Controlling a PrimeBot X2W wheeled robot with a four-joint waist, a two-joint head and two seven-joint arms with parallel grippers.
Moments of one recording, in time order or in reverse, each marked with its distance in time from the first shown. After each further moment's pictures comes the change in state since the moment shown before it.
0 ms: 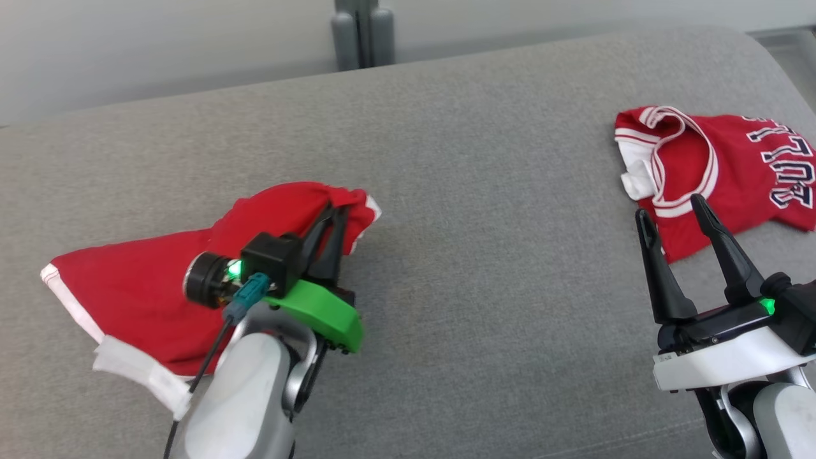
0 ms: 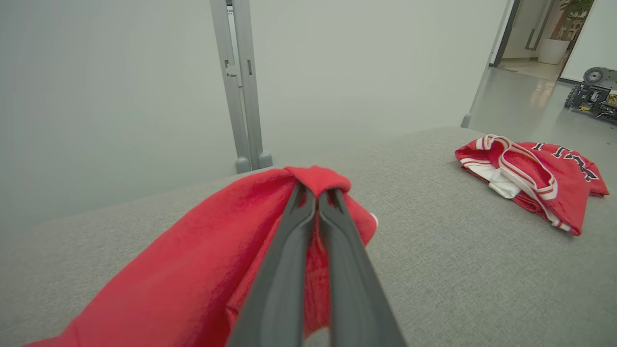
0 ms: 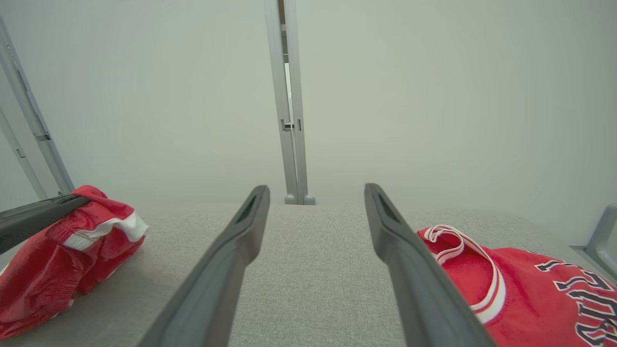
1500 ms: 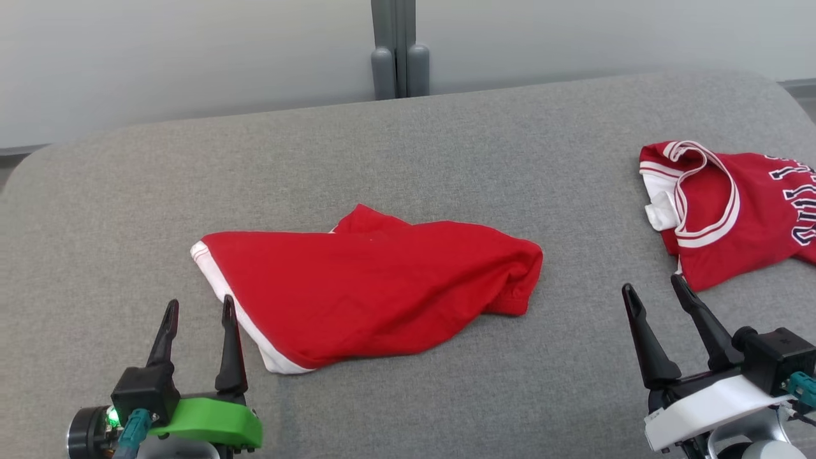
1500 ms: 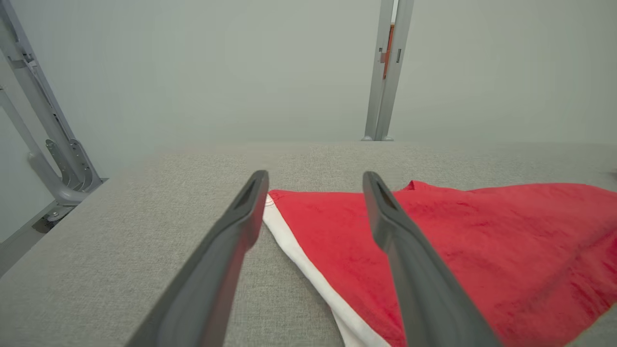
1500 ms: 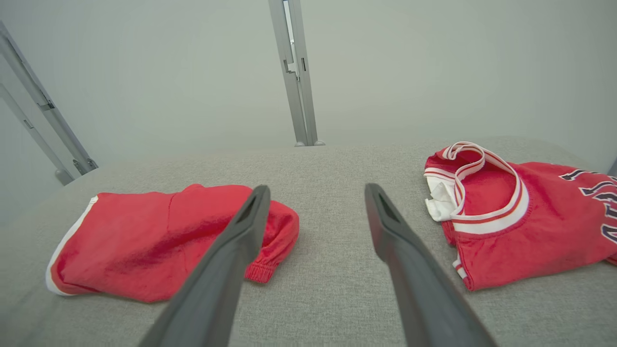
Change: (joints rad) left arm 0.333 0.212 0.048 -0.179 -0.182 0.319 -0.127; right arm 0.129 0.040 -0.012 0.085 0.018 0.000 0.052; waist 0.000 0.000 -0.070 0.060
